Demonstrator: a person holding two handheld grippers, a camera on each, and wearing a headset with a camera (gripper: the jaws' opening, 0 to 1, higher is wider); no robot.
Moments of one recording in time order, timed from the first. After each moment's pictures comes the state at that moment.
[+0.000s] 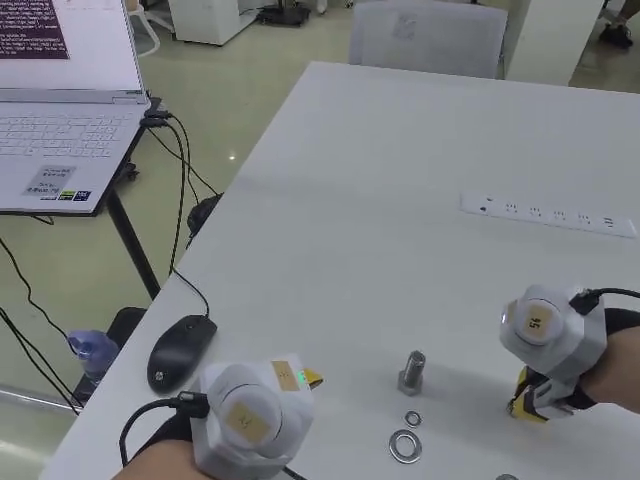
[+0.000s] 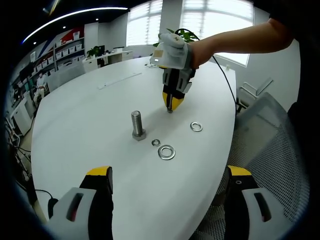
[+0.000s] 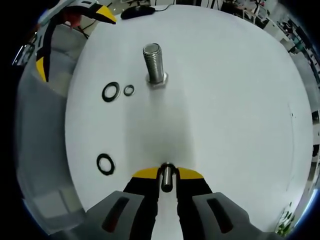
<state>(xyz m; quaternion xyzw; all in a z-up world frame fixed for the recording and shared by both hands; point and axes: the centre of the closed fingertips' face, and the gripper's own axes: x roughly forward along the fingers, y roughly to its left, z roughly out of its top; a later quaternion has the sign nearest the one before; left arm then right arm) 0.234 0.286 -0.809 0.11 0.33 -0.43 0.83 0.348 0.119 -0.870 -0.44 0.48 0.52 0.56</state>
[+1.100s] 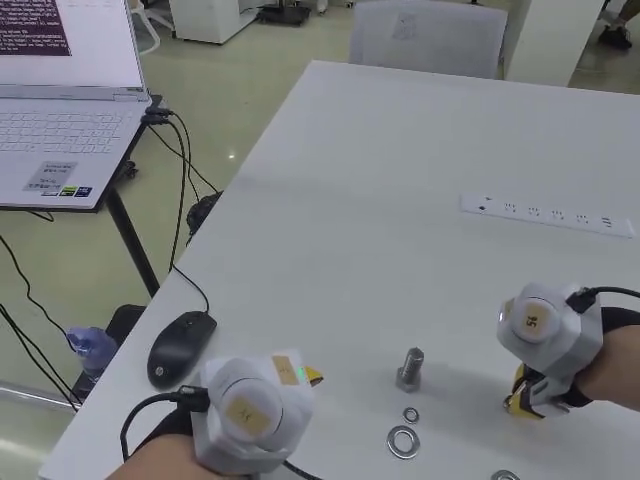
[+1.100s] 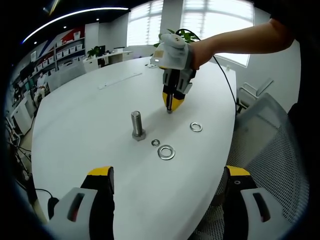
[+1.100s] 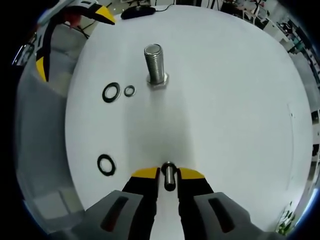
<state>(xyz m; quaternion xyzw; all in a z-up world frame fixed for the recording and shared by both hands) 0.231 0.286 -0.808 0.11 0.33 -0.43 0.83 0.346 0.120 -0.869 -0.43 0.48 0.51 0.56</state>
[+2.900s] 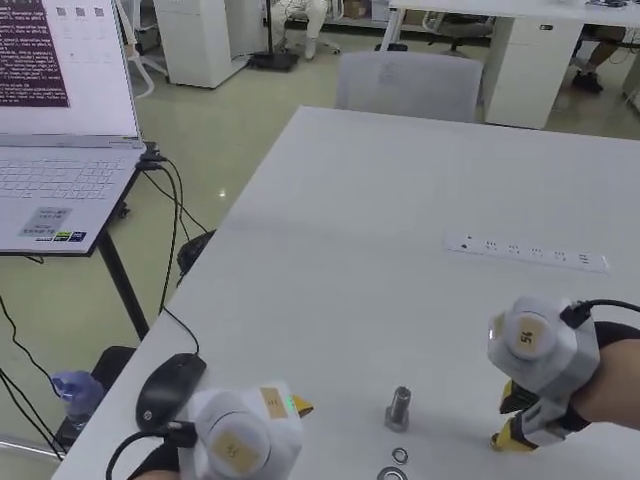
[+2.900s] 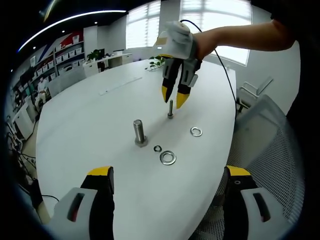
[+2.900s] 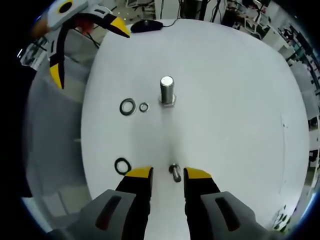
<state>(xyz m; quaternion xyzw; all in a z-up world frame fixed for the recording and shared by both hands) 0.236 0.285 -0.789 0.13 0.32 -0.43 0.84 0.337 0.133 -0.824 -0.43 0.46 0.54 0.57</state>
